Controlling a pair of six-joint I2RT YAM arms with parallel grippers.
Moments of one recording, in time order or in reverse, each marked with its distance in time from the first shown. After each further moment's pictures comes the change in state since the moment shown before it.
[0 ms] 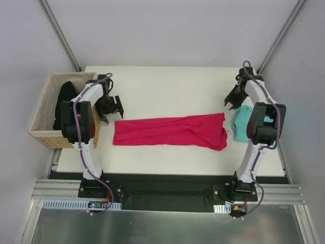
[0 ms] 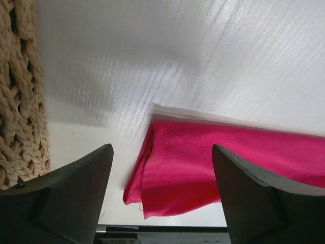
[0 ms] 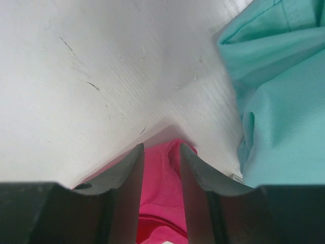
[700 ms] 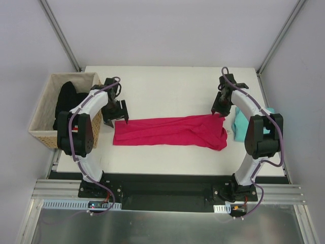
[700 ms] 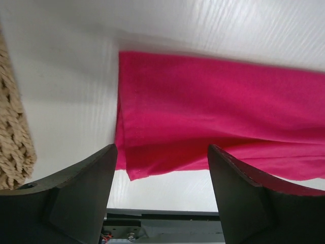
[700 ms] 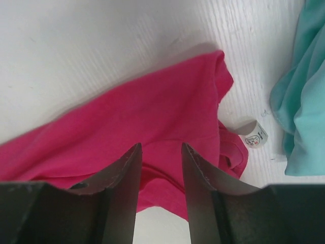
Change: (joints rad) left arm -0.114 -0.208 -0.151 0.023 -0.003 -0.016; right arm 0.226 -0.229 -0.211 0.036 0.105 -0.075
